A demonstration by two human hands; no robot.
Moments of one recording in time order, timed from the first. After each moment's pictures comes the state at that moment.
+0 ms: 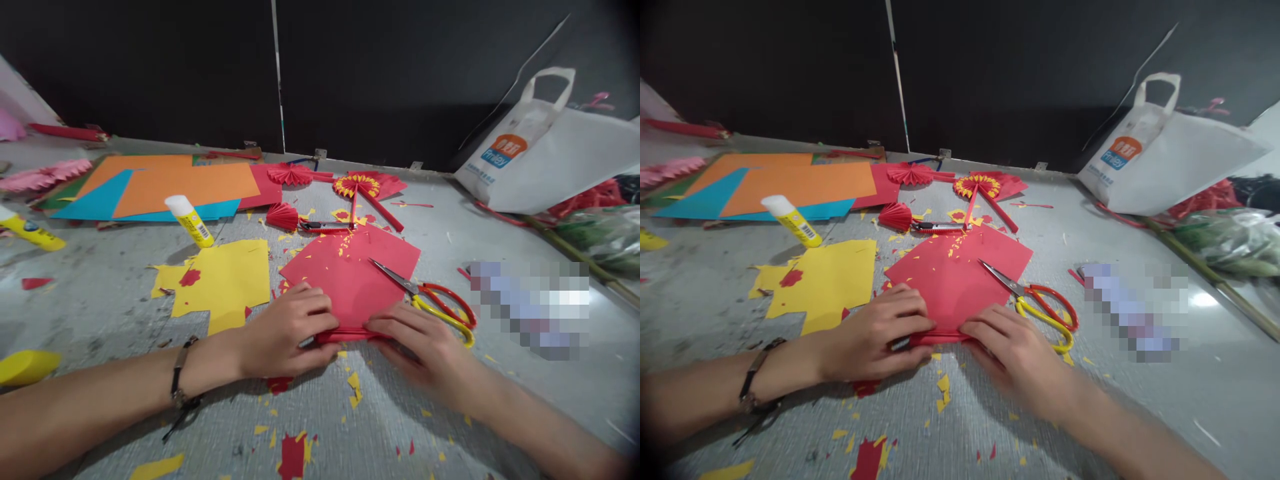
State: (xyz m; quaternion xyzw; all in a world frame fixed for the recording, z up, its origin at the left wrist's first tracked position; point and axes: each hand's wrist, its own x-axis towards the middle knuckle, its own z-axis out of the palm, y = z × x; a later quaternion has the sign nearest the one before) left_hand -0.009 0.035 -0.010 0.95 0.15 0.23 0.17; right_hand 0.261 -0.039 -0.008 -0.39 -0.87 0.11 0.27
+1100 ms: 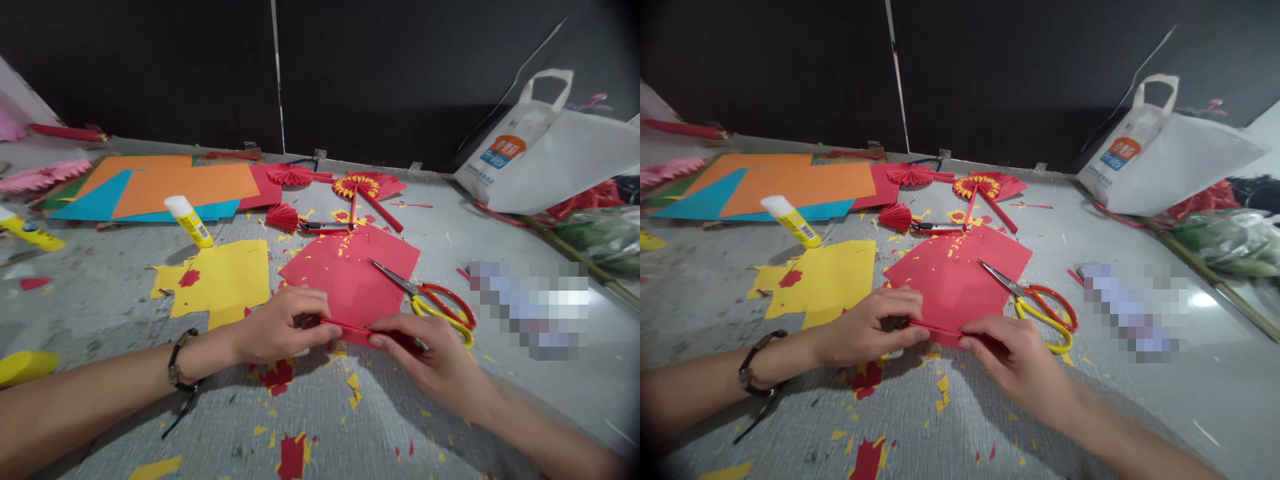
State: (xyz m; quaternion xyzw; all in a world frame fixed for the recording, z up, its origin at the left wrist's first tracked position) left_hand -0.008 0.046 -0.003 0.86 0.19 0.24 0.40; right_hand 0.252 -0.046 -0.003 -0.49 -0.77 0.25 0.33
